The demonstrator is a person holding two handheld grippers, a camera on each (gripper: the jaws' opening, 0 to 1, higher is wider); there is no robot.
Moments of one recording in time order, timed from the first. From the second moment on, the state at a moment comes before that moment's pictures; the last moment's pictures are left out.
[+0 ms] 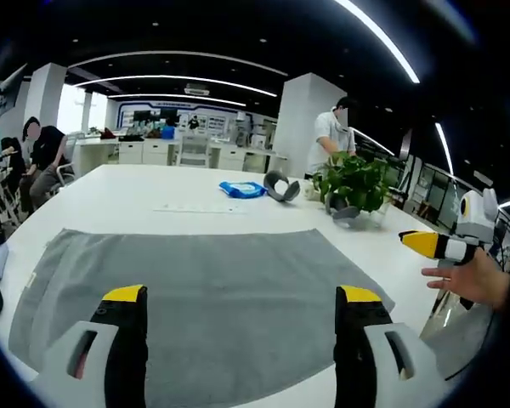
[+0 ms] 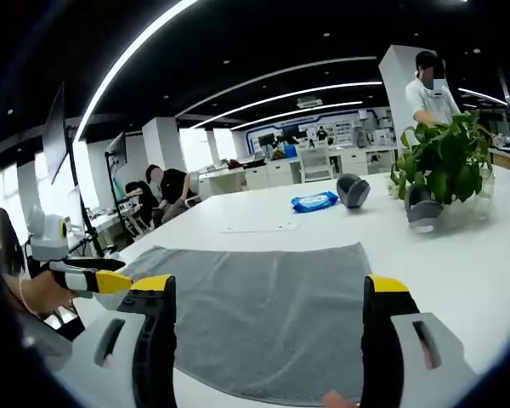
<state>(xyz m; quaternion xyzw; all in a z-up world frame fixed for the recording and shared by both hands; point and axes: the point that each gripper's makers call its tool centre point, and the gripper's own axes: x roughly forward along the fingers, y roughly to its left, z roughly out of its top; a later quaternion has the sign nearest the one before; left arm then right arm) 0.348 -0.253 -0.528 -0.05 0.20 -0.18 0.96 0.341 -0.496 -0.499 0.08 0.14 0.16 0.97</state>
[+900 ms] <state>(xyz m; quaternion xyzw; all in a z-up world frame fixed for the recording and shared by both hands) 0.349 -0.251 -0.526 -0.05 0.20 -0.17 0.96 0.340 -0.495 -0.504 0.06 0.15 0.16 0.97</state>
